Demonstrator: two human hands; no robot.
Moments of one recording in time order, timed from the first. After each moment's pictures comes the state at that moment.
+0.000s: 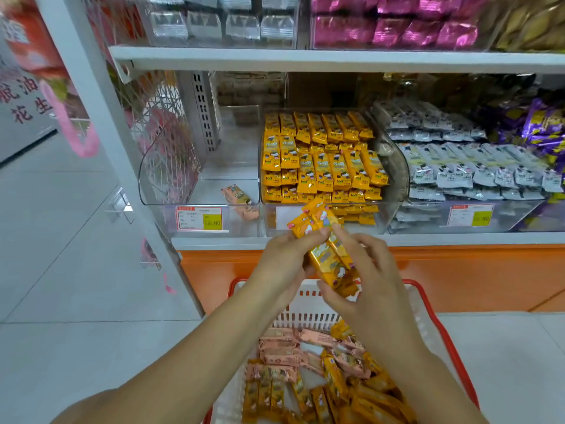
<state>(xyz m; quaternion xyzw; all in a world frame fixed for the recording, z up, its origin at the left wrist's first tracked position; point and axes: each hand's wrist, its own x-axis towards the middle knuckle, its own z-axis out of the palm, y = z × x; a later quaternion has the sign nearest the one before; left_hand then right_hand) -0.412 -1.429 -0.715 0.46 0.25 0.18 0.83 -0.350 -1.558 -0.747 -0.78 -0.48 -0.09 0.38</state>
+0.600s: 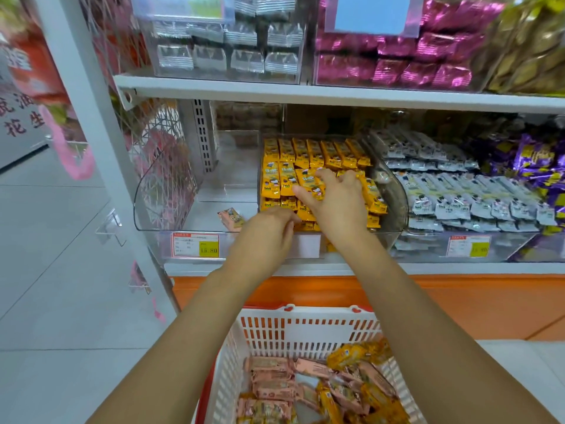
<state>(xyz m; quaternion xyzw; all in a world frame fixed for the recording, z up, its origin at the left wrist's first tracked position) -0.400 -1.357 -0.693 0.92 0.21 0.27 0.18 -0.263 -1.414 -0.680 -0.88 -0.37 -0.11 0.27</state>
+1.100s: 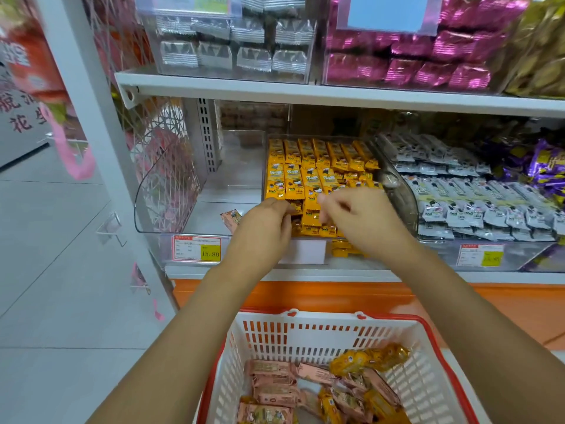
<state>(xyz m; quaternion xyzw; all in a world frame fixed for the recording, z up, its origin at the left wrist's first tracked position) -0.395 -1.347 -0.683 0.91 0.25 0.29 0.18 -0.272 -1.461 -0.645 -0.79 -0.53 0.00 0.30</state>
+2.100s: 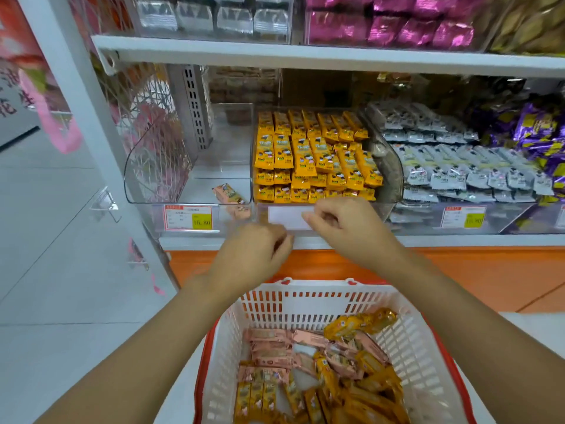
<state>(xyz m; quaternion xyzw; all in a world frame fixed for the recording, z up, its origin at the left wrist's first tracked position) -0.432 -1.379 -0.722 0.96 0.14 0.21 0.11 -0.292 -1.497 -0.687 -0.75 -0.59 0.00 0.29</state>
